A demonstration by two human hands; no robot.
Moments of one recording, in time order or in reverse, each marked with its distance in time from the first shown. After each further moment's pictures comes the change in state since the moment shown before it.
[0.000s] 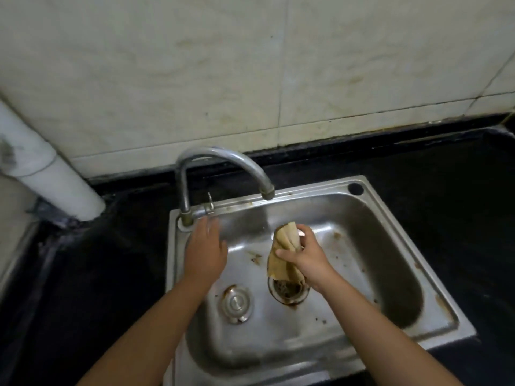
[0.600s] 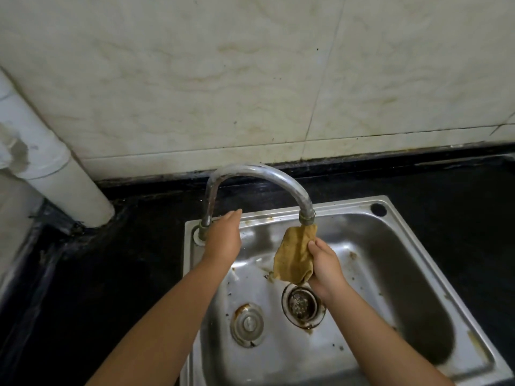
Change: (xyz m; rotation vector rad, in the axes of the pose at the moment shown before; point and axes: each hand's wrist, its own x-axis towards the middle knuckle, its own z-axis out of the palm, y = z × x) left_hand 0.073 -0.018 -0.011 -0.059 -0.013 -0.015; right_hand 0.040 -0.020 0.045 0.535 0.151 0.106
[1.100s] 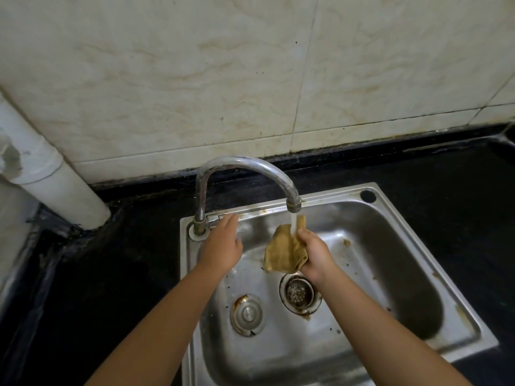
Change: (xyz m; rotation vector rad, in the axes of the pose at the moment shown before) left_hand -0.033 0.001 0.000 0.003 -0.138 0.085; right_hand 0.001 0.002 -0.005 0.132 0.009 0.144
